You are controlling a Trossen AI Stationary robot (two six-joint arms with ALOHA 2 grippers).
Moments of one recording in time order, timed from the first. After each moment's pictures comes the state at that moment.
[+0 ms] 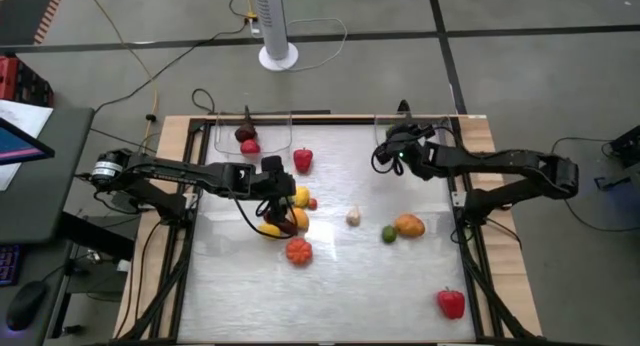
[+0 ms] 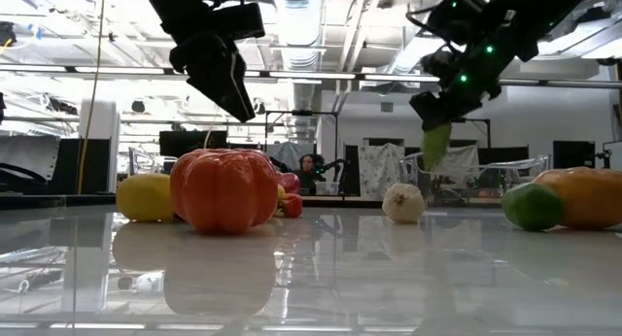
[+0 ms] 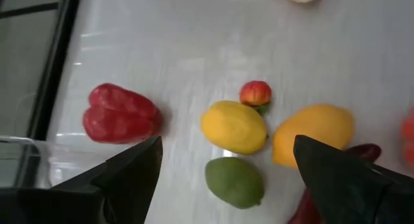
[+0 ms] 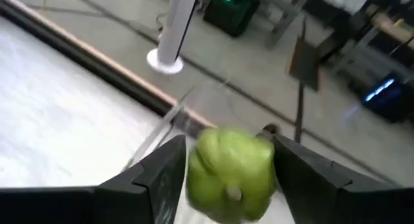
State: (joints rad) left arm 0.01 1.41 1.00 -0.55 -0.29 0.06; right arm -0.36 1.22 0.68 -0.13 0.85 0.16
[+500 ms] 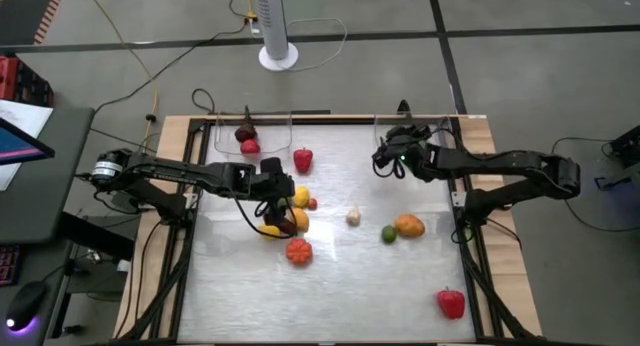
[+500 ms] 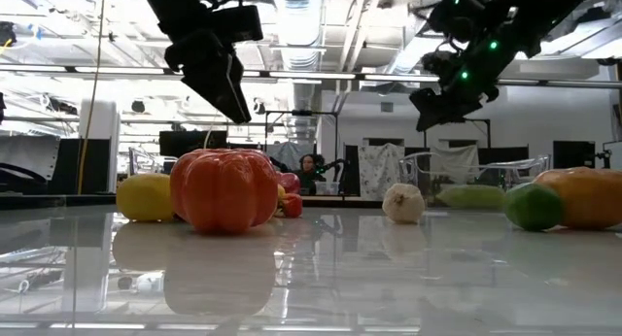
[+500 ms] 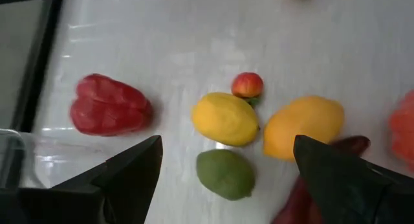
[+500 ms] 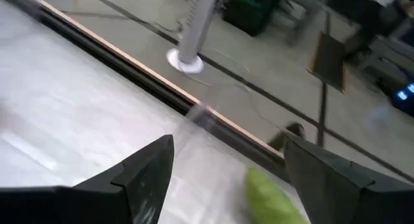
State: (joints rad) left arm 0.01 1.41 1.00 -0.59 -0.24 0.04; right arm -0.31 1.20 0.68 -0.12 0.80 0.16
